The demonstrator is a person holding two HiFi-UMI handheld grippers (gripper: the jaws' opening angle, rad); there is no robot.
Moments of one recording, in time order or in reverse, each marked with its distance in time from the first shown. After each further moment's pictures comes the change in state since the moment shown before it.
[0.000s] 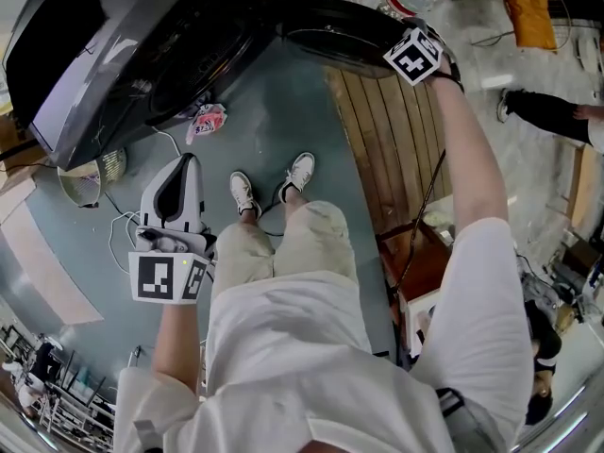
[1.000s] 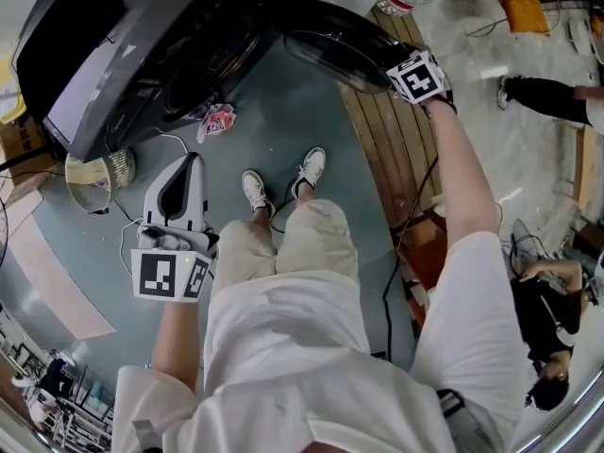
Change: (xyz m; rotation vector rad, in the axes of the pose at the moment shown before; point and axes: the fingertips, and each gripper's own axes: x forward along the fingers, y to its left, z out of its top) left arm -0.058 0.019 -0.002 0.024 -0.019 -0.074; right arm -0.041 0.090 -0.018 0.304 -0.064 0.022
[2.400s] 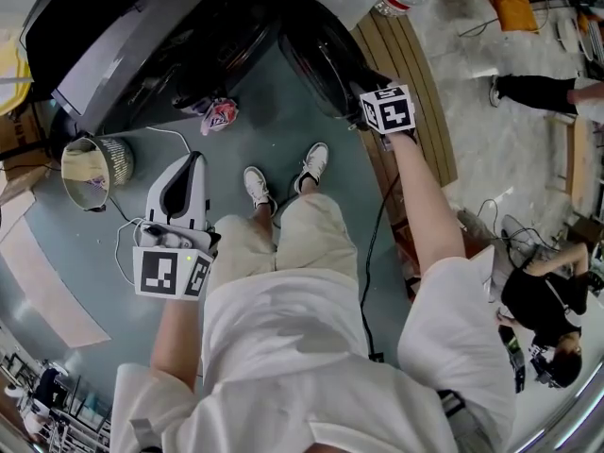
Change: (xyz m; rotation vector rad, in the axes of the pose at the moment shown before) left arm -0.069 0.031 -0.024 -0.034 -0.043 -0.029; right arm -0.029 0.150 0.025 0.318 -0.173 0.004
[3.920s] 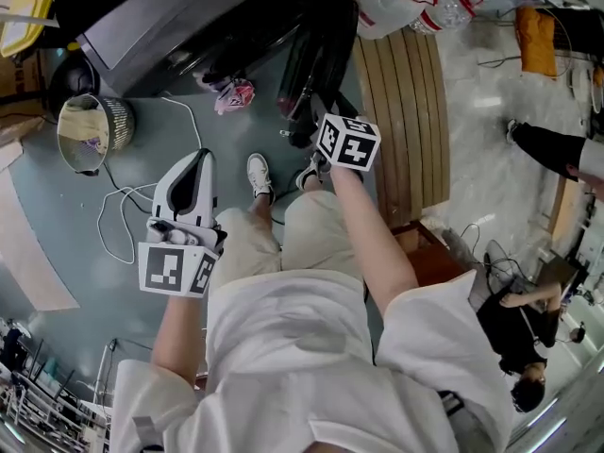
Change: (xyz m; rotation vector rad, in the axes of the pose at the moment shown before) left arm -0.040 0.073 -0.037 -0.119 -0.006 0.128; right arm 0.027 0.186 0.054 0.405 -0.133 0.044
